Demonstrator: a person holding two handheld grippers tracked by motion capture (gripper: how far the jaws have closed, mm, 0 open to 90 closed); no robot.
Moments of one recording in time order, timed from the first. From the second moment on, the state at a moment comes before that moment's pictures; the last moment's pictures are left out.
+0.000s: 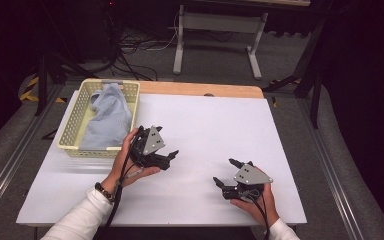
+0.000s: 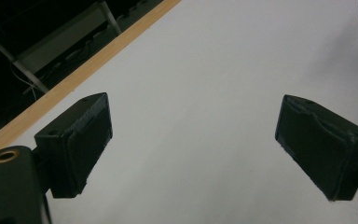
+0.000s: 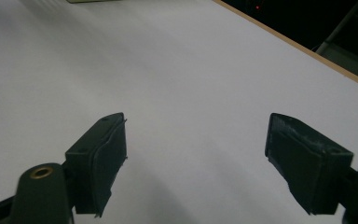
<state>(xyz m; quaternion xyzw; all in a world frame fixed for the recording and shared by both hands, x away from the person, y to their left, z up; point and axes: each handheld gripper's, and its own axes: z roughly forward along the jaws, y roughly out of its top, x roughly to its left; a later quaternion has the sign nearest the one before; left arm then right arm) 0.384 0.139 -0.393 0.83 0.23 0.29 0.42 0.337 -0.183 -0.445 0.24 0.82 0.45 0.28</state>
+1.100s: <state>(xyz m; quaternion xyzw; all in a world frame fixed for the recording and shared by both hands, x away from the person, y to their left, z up) 0.360 0.142 -0.414 0.84 0.21 0.27 0.42 0.331 -0.177 -0.443 0.22 0.82 0.45 0.28</state>
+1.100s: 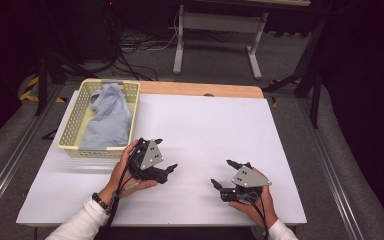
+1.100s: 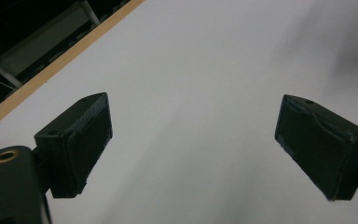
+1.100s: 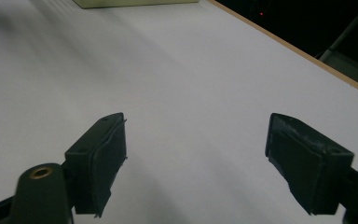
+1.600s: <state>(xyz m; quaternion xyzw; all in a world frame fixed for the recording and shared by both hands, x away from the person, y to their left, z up) 0.348 0.145 -0.428 0.85 0.20 0.26 0.41 0.330 -0.175 -0.444 0.22 0.82 0.45 0.28</state>
